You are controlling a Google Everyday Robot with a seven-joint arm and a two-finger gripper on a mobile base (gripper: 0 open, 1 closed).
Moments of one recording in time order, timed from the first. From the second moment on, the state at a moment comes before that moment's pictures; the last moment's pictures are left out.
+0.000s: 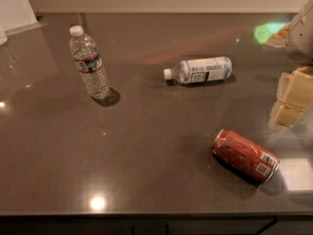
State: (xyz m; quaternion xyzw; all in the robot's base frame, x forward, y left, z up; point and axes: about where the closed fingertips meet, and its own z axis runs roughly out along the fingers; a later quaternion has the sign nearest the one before) arm 0.438 -0.217 0.976 -0.60 0.78 -0.03 0.16
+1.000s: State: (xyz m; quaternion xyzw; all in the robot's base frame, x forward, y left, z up) arm 0.415 -0.212 0.954 -0.59 0.79 -0.02 0.15
